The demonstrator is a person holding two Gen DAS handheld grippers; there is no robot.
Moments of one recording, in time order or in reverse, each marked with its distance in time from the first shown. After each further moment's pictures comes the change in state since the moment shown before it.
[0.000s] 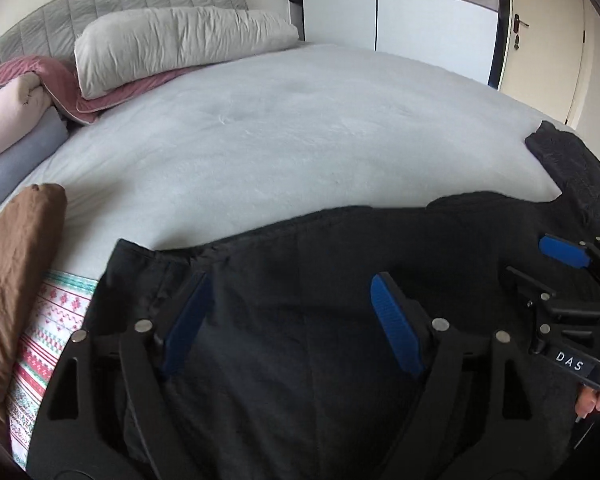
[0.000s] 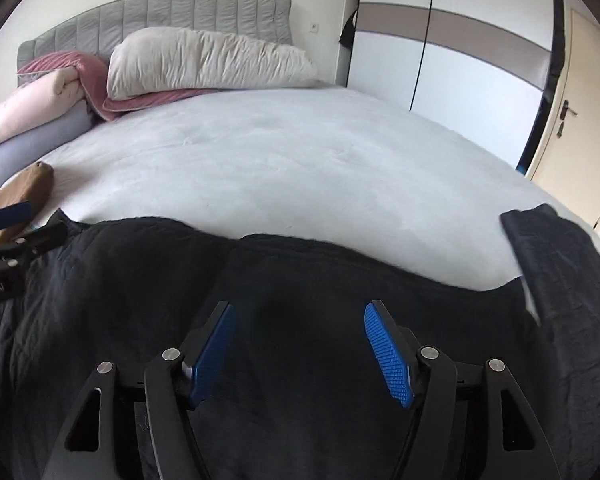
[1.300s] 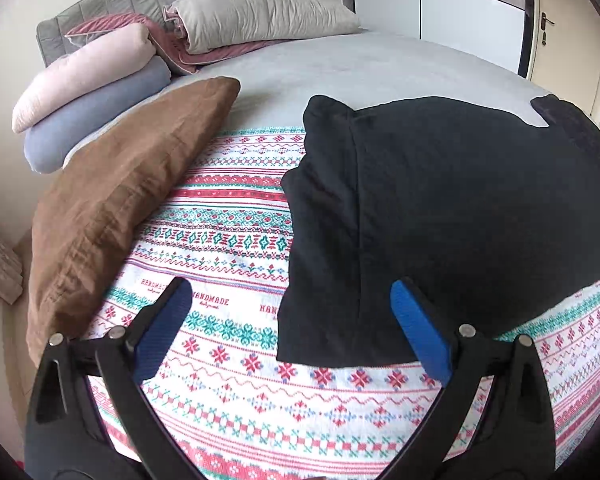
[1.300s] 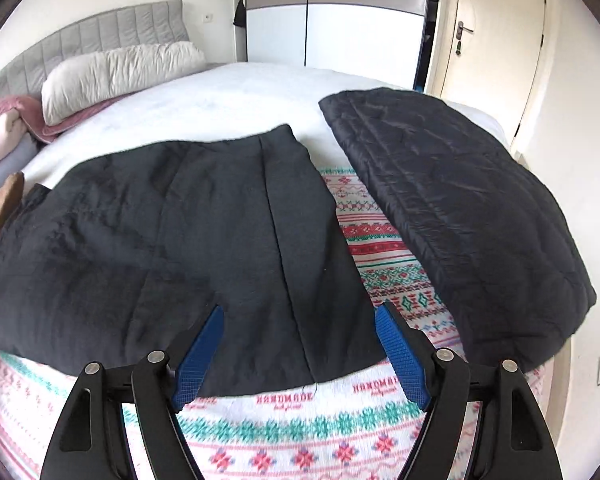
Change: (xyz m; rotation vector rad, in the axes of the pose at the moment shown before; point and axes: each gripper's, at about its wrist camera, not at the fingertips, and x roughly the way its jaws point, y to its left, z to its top) left arm -0.210 0.116 -0.190 -0.047 -0.007 0.152; right arm -0.212 -0.150 -0.186 0.281 -0.020 -0.171
